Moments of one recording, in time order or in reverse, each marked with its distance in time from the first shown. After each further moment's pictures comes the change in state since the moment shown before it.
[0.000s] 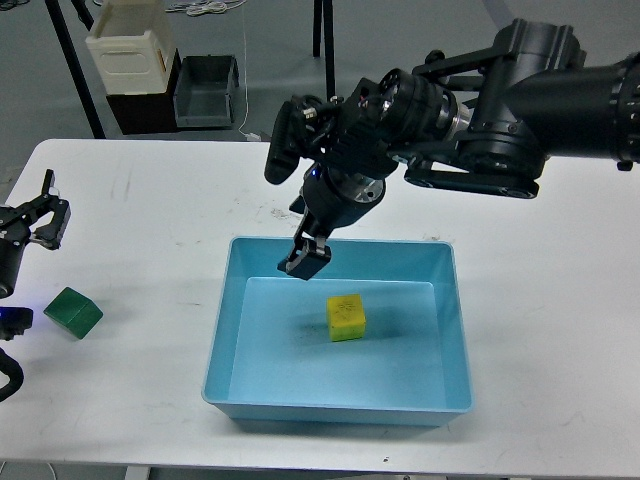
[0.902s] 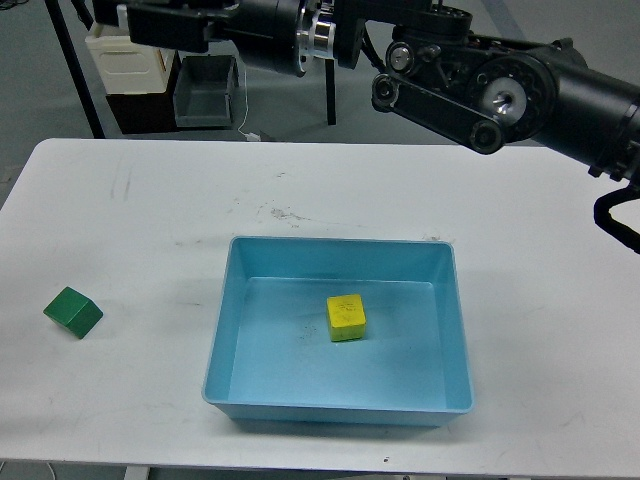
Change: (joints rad) left arm -0.266 0.292 -0.011 0.150 0.764 0.055 0.000; right arm -0.282 -0.011 0.728 -0.150 0.521 -0.398 0.000
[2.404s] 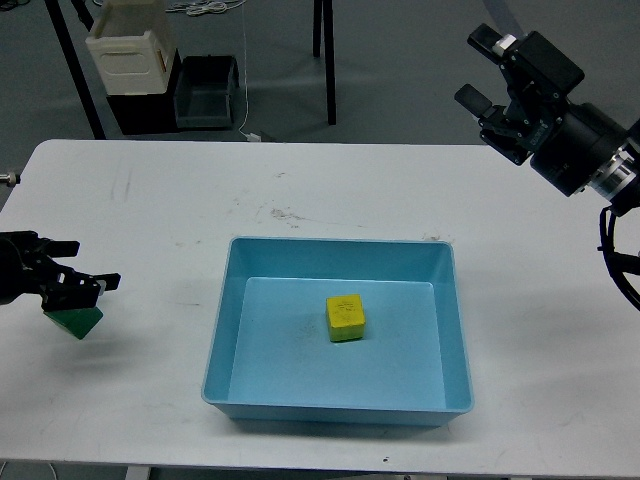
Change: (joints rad) left arm -0.259 0.010 0.519 -0.137 1.740 0.107 0.000; right arm -0.796 -0.775 0.273 0.718 0.459 -0.091 0.000
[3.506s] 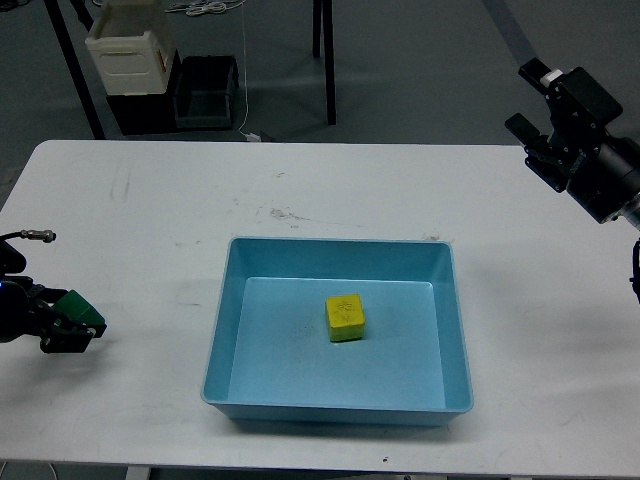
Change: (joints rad) left arm -0.004 -0.122 0.180 0.209 0.089 0.008 0.000; right arm -0.154 -0.037 0.074 -0.005 0.001 -0.071 0.000
